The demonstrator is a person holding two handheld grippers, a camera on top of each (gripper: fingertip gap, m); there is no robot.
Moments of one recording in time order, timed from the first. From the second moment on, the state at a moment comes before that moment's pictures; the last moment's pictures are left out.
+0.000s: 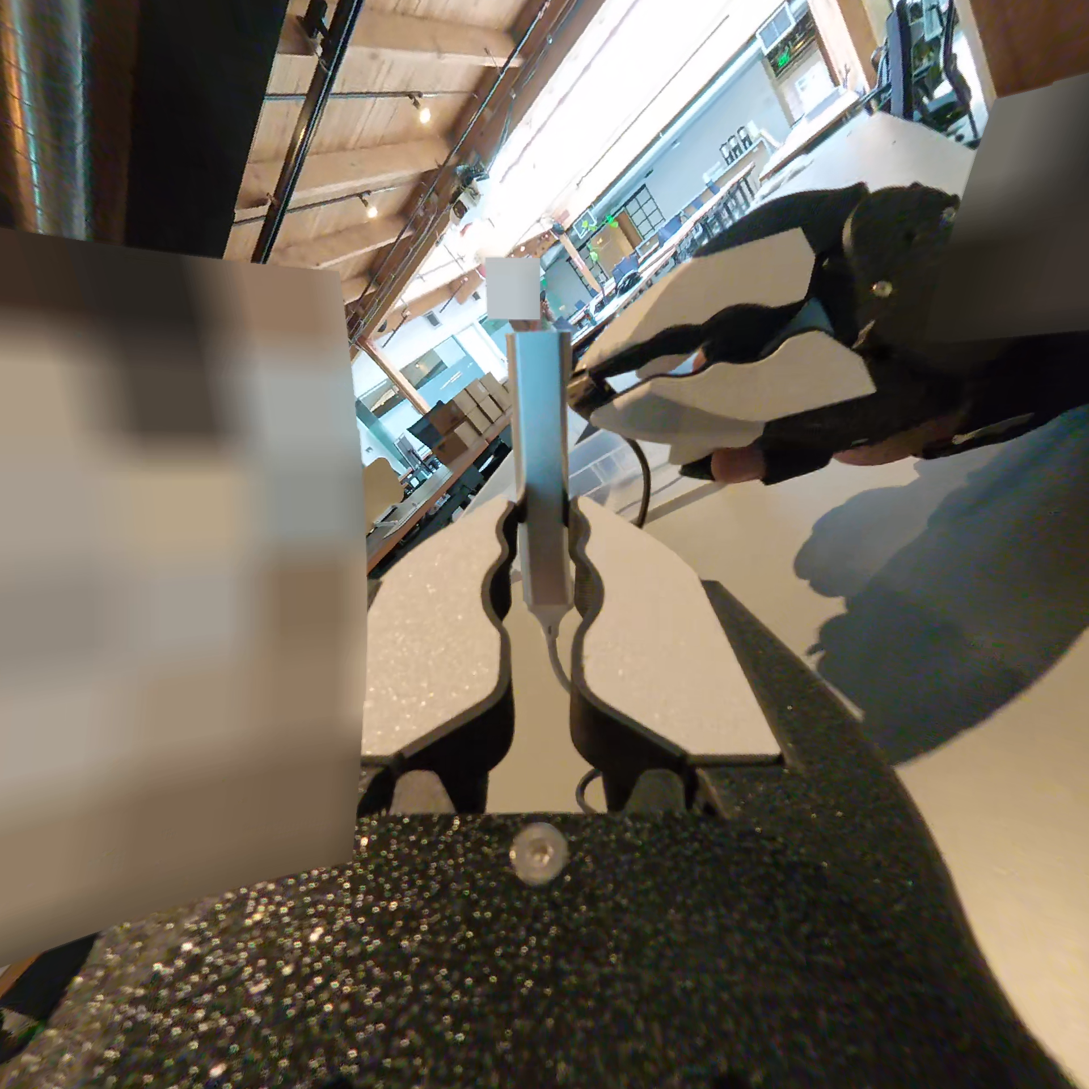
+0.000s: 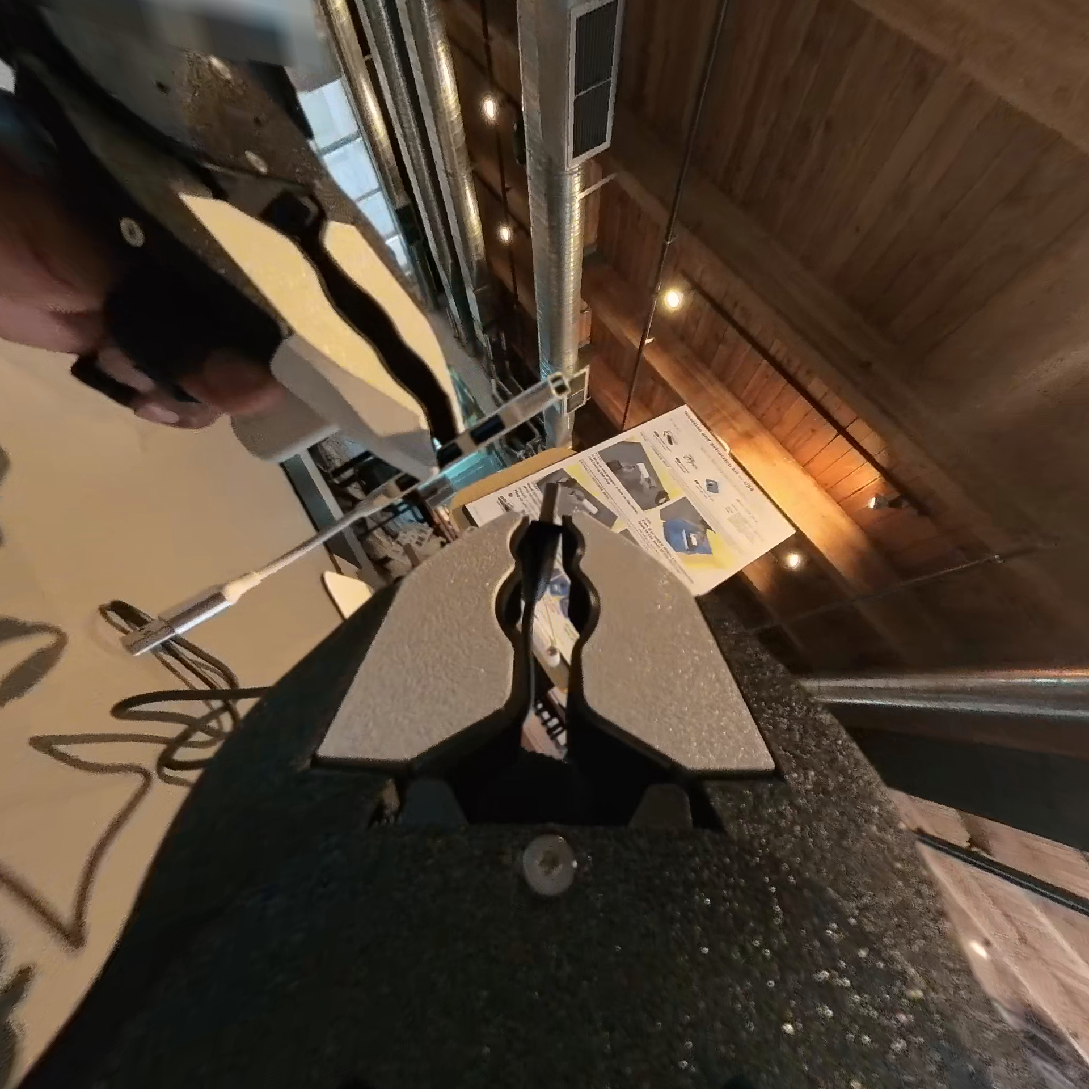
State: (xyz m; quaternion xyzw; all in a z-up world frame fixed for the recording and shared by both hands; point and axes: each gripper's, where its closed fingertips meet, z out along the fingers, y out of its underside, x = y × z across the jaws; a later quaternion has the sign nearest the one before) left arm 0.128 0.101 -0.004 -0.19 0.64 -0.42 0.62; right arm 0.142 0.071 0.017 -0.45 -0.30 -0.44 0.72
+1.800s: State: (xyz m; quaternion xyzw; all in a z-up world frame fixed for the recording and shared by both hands) left arm 0.135 0.140 -0.011 -0.24 0.63 -0.33 0.66; right arm 0.129 0.016 -0.120 -0.79 -0.52 0.06 0.33
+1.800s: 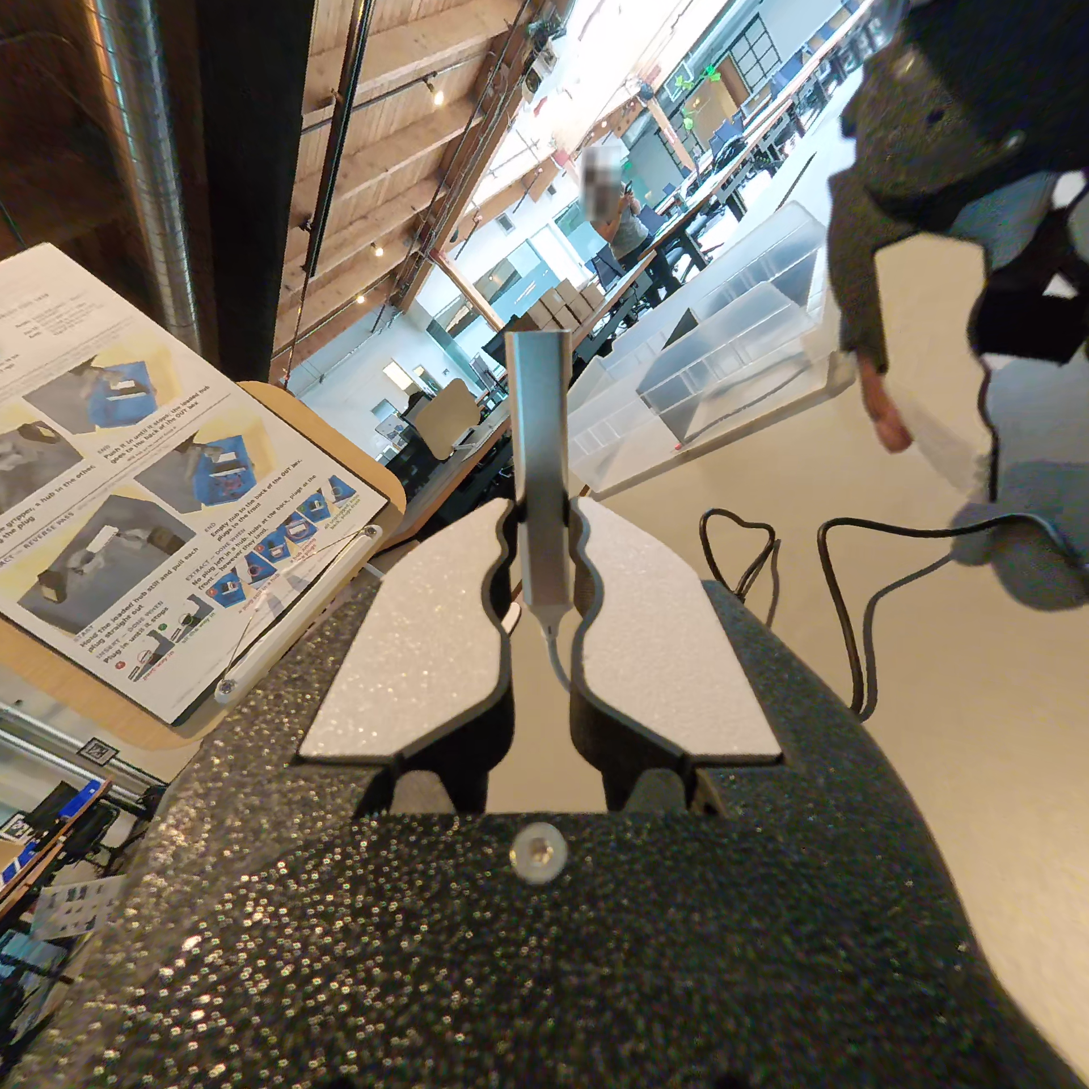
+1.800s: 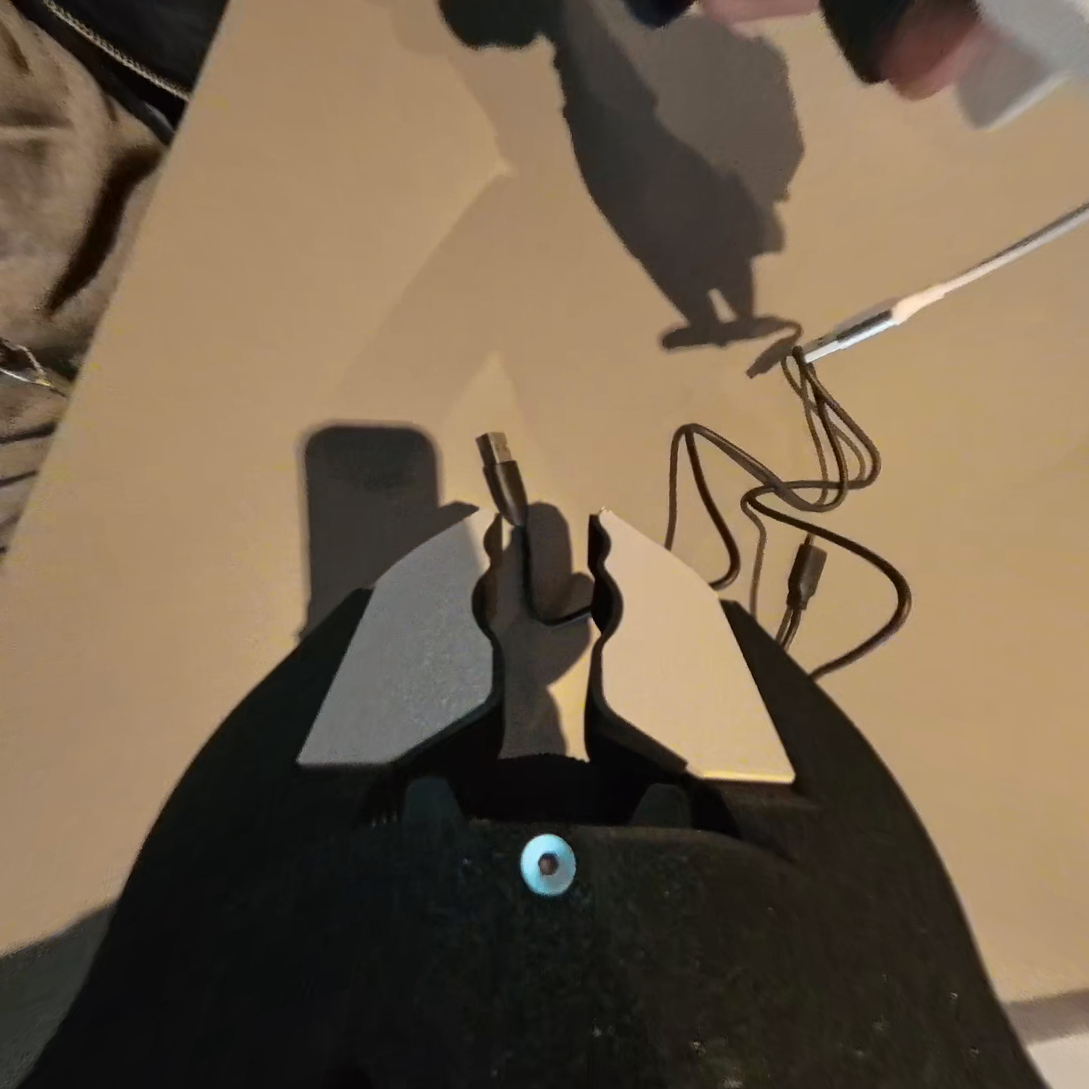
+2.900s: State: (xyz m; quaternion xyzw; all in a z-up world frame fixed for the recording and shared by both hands) left arm 0.134 0.142 -0.012 -0.25 0.63 -0.33 0.65; right arm 0.114 0.026 -0.158 -0.76 -0.52 0.08 0.37
